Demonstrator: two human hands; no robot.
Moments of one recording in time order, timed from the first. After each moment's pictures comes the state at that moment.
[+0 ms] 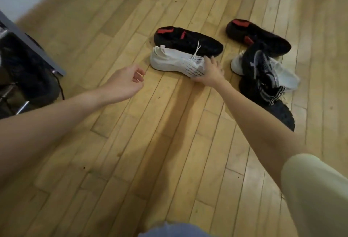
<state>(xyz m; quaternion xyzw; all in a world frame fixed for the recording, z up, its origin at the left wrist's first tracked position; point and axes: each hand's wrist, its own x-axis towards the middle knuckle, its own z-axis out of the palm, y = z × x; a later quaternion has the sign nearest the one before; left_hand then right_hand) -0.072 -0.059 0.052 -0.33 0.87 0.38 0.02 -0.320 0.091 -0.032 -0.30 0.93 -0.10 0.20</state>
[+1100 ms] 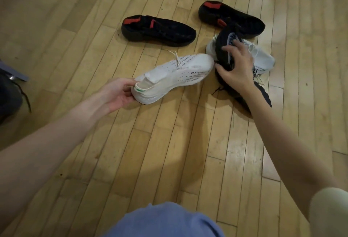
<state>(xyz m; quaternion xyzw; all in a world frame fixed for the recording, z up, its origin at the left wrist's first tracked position) -0.111 -0.008 0.024 -0.45 0.46 0.76 0.03 -0.349 0.240 0.007 -0.32 0.91 -0.25 0.00</state>
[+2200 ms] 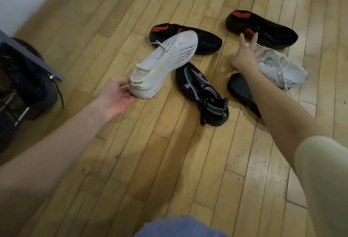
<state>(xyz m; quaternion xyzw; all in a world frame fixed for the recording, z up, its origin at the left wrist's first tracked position) -0.077 -0.043 0.038 -0.49 0.29 0.81 -0.13 -0.411 0.133 -0.018 -0.16 0.97 -0.12 0.13</state>
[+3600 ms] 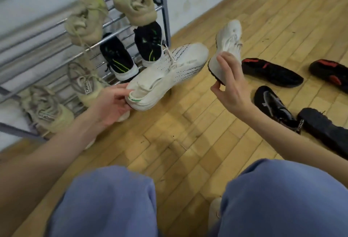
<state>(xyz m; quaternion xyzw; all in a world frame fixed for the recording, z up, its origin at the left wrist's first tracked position) 0.245 -0.012 0.219 -0.47 0.48 0.69 -0.26 -0.056 0.075 0.139 -0.66 0.62 -0.39 -0.14</state>
